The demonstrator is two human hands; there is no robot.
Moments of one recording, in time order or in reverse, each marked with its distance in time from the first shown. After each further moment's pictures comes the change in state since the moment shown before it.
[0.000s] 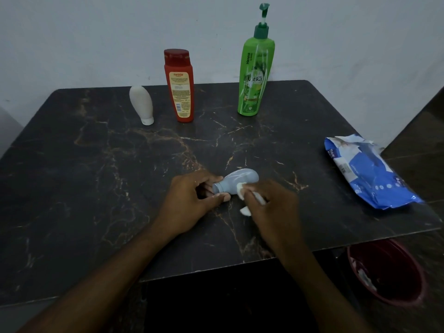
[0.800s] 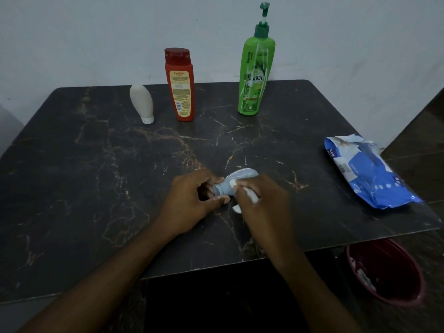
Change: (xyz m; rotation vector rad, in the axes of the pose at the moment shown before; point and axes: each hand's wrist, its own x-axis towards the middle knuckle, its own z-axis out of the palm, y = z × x) left_hand -0.002 0.000 0.001 0.022 -0.016 0.039; right_hand 0.000 -0.012 0.009 0.023 0.056 0.035
